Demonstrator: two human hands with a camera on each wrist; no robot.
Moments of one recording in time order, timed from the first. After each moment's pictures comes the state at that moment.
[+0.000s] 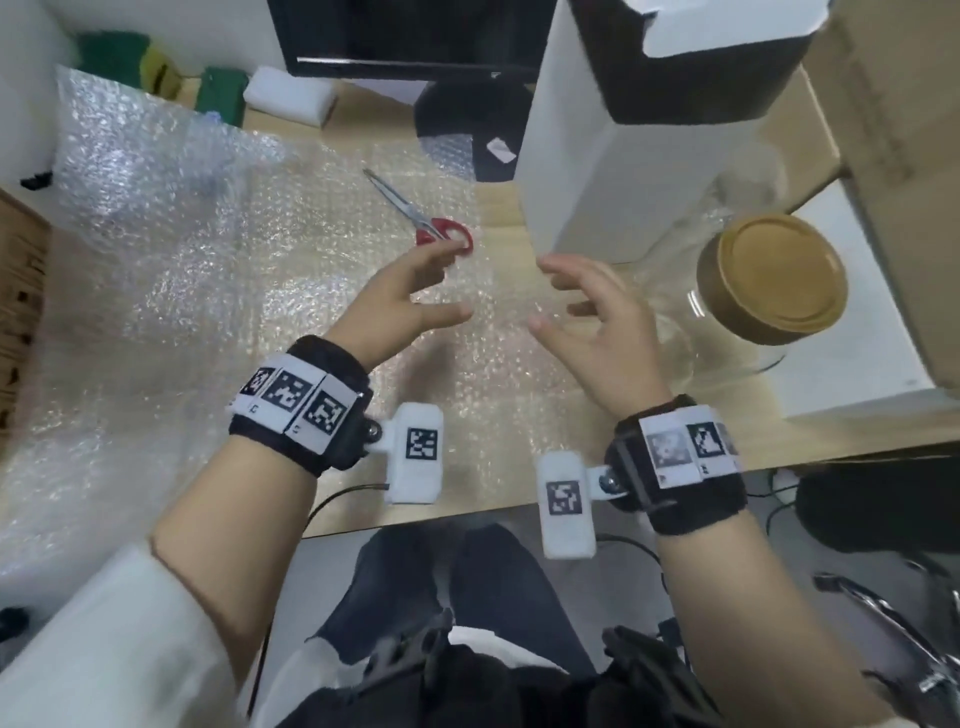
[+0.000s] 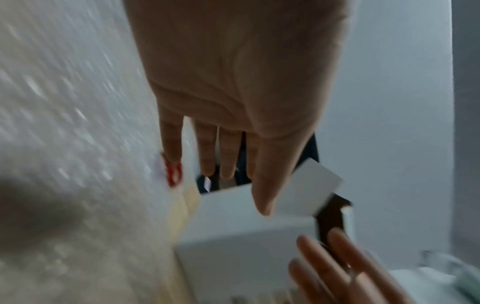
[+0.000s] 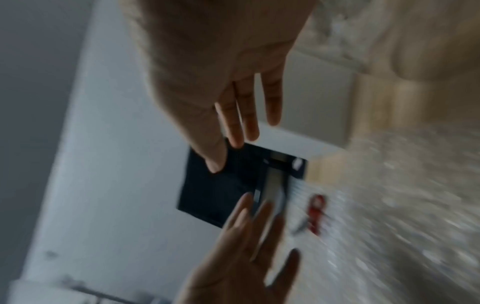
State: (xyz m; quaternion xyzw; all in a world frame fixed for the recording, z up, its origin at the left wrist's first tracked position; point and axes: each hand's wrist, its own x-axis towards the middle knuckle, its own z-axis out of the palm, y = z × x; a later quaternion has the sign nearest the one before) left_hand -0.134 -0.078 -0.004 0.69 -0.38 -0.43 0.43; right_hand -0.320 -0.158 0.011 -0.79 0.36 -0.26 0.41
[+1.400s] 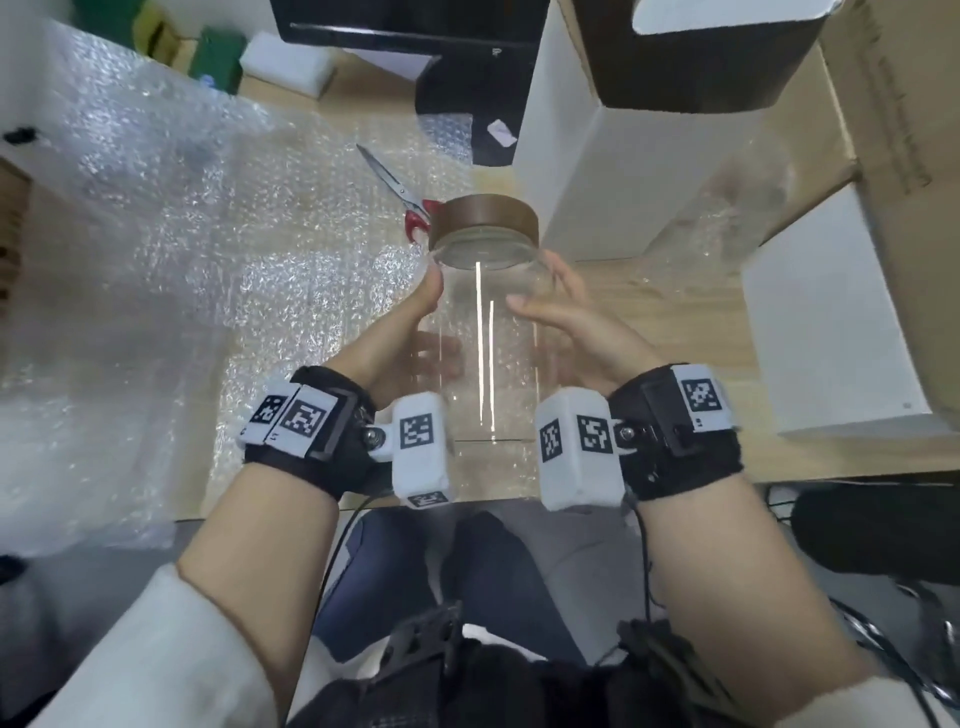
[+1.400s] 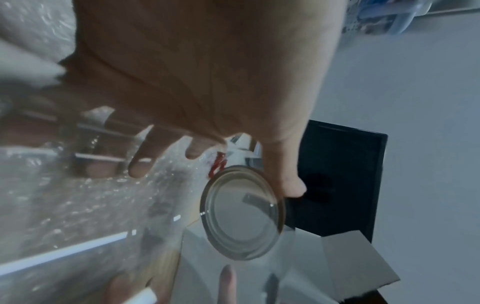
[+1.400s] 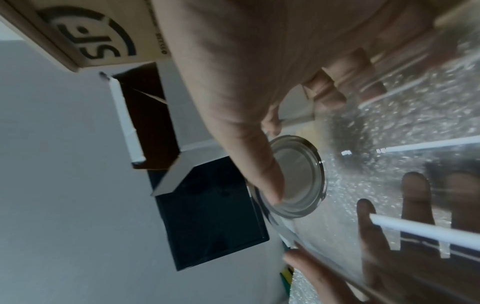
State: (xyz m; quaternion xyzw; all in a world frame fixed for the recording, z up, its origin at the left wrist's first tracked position) left_hand -0.177 -0.075 -0.021 0.63 -0.07 -0.63 0.45; right_hand -0.323 -0.186 0.009 -0.55 0.43 -0.04 0.72
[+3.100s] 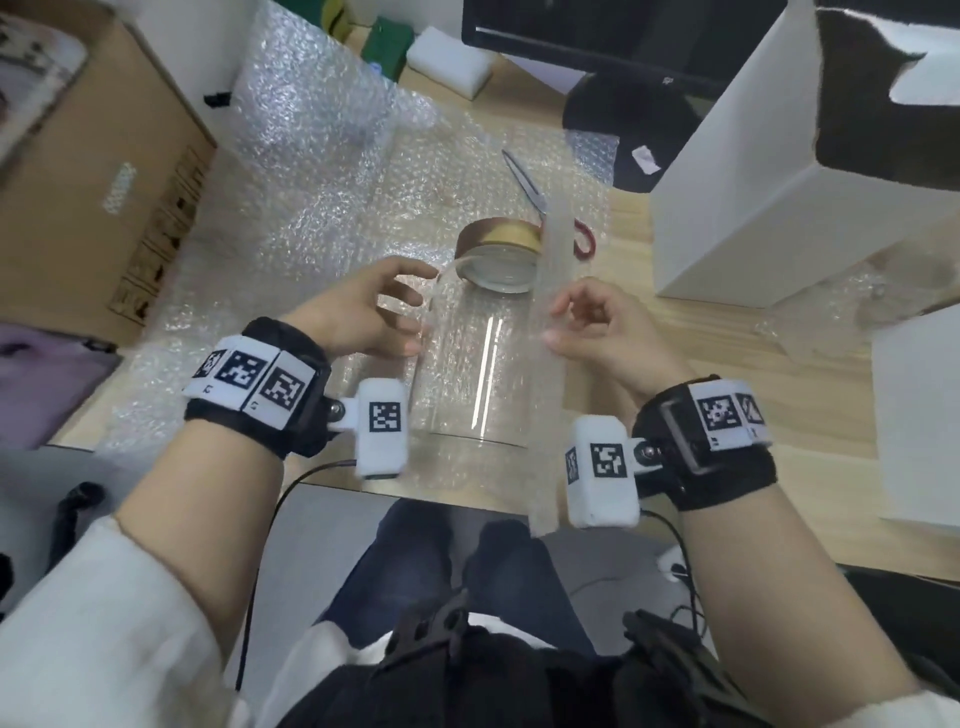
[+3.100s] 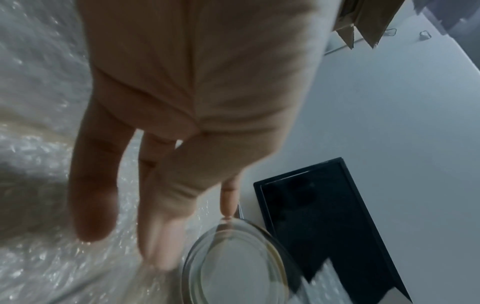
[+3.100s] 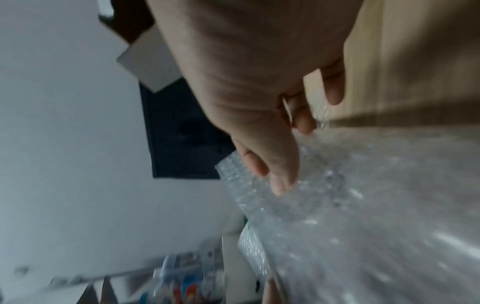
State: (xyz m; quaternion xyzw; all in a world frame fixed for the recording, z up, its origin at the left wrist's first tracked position) left_hand -0.063 0.014 -0.004 0.75 -0.22 -0.51 0.37; right_hand -0.246 -0.151 -0.001 -0.74 0.33 0.00 0.59
